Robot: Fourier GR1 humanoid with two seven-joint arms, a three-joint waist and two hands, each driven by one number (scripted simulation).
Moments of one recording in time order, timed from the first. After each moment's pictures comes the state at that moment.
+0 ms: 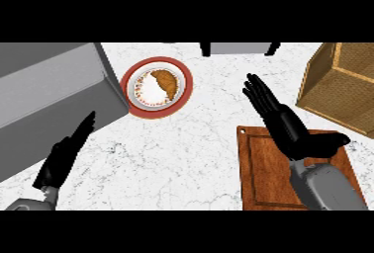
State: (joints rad) left arm -0.04 0.42 -0.19 -1.44 0.04 0.06 0.11; right arm -0.30 -0.30 0.31 -1.50 -0.34 0.01 -0.11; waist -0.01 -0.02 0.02
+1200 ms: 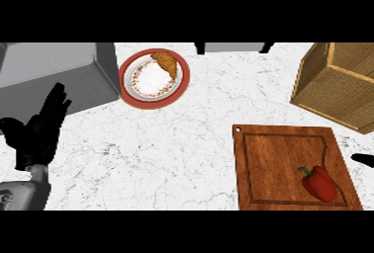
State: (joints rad) left arm -0.14 0.35 0.00 -1.49 0.13 0.21 0.13; right arm 0.00 -0.85 -0.04 -1.64 -0.02 -0.07 -0.08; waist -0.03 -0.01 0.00
